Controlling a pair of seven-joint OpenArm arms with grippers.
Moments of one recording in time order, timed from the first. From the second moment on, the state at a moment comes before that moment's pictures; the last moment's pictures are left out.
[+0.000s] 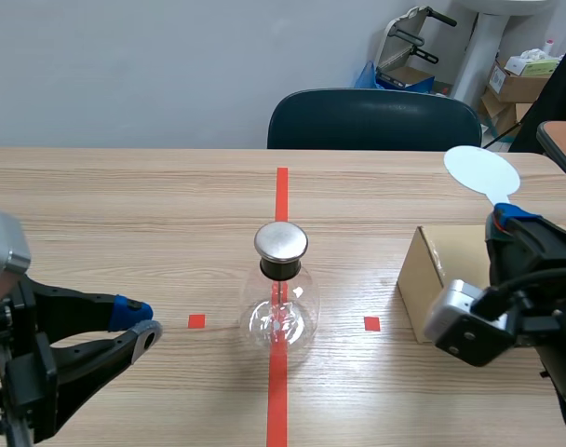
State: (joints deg) left arm 37.0 -47.8 10.6 111.9 -18.7 -22.4 -10.2; right arm -30.2 11.1 4.5 93.3 -71.7 -32.3 19.4
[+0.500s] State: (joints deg) left arm 26.0 -47.8 22.0 101.9 -20.4 -18.9 -12.3; right arm -27.1 13.4 -14.1 93.3 -85.0 -30.8 -1.1
